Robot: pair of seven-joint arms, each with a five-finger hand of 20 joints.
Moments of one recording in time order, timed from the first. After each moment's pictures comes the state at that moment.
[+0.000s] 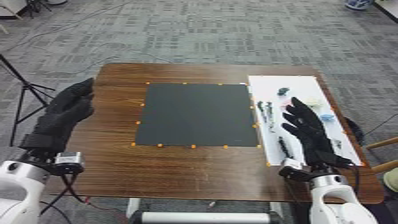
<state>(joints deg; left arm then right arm) 129.6 -56.7 -112.8 -128.9 59.9 -0.6 -0.4 -118.4 -58.8 85.7 -114.1 -63.2 16.1 -14.9</state>
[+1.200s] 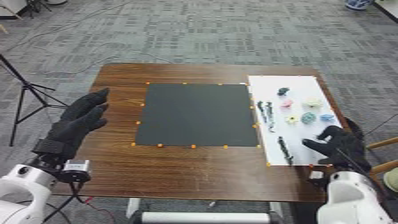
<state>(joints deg) 130.6 -56.8 -111.2 -129.6 59.3 -4.5 -3.3 -119.9 -38.0 78.1 -121.5 -131.9 26.7 53.7</state>
